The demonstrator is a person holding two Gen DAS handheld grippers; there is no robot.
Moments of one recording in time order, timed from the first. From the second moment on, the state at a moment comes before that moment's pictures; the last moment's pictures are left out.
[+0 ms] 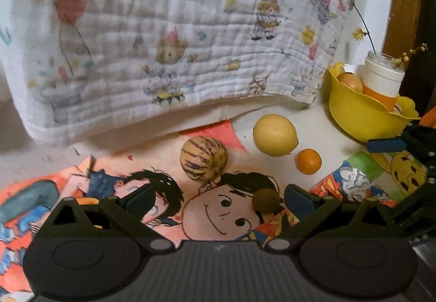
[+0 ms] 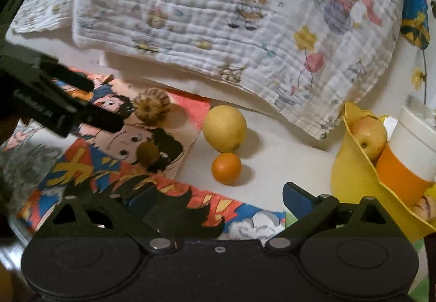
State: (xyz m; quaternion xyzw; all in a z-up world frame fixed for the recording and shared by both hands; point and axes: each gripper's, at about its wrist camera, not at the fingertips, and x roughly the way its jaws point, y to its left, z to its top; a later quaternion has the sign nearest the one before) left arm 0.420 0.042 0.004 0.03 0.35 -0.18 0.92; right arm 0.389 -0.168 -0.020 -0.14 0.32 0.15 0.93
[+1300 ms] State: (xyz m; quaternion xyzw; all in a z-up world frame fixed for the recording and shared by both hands) left arm 0.425 -0.015 -0.024 0.13 0.33 -0.26 0.90; right arm 0.454 -0.174 -0.047 -0.04 0.38 0.16 0.91
